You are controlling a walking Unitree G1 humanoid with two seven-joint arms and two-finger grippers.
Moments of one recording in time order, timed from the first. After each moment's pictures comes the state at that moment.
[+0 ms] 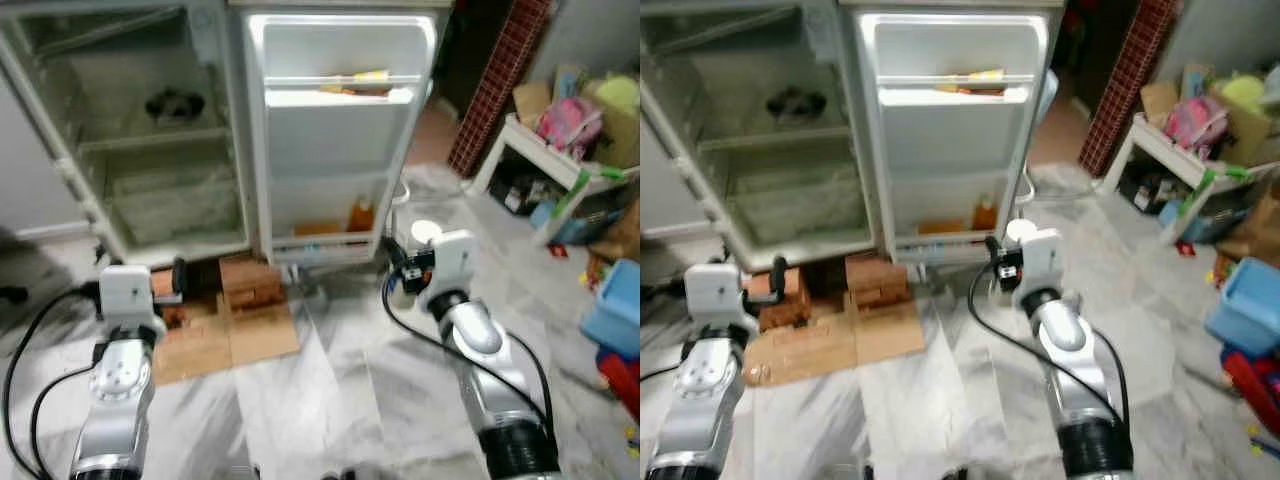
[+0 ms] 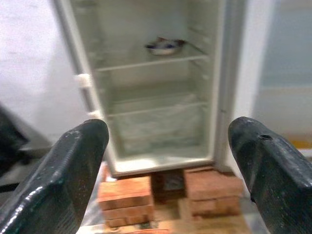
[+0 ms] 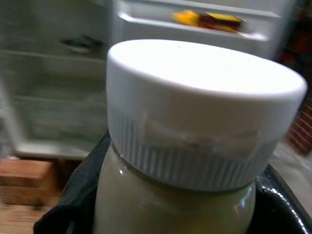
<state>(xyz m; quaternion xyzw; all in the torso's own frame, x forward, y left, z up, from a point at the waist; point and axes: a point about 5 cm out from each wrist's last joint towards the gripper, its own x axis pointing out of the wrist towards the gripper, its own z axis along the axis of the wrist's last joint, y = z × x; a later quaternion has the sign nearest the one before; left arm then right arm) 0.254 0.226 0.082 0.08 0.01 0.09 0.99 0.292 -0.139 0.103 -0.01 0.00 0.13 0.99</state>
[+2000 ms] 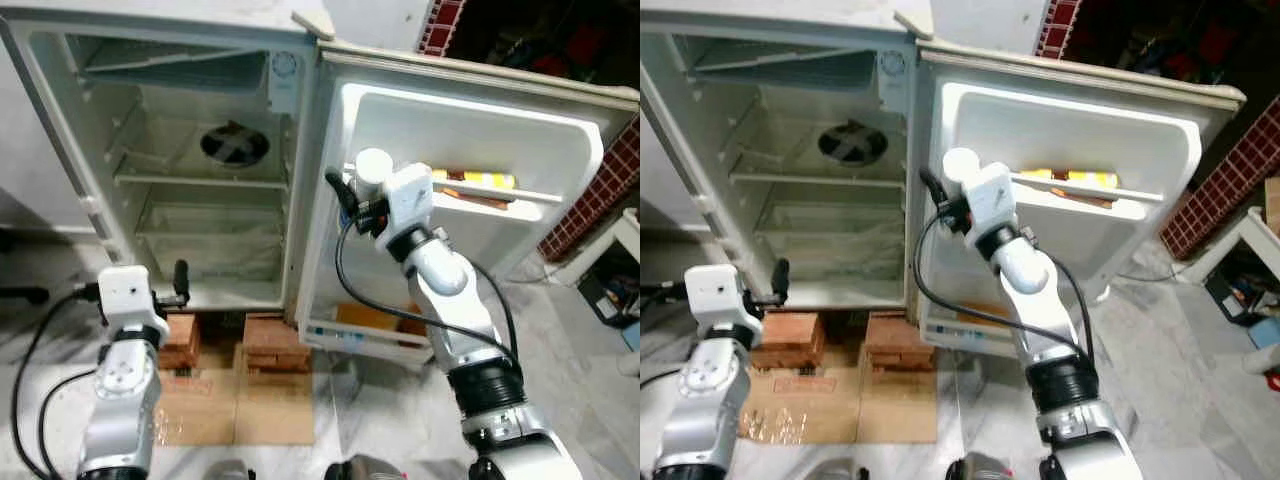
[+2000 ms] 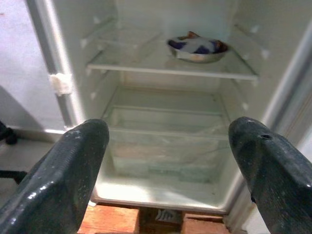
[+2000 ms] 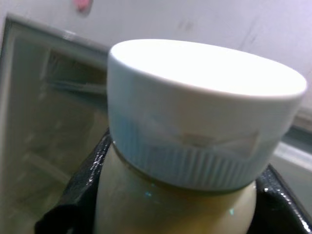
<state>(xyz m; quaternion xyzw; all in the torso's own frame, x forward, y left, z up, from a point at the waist) 0.255 0.208 0.074 0.02 0.05 0.07 1.00 0.340 -0.084 0.207 -0.07 -0.20 0.24 0.95</state>
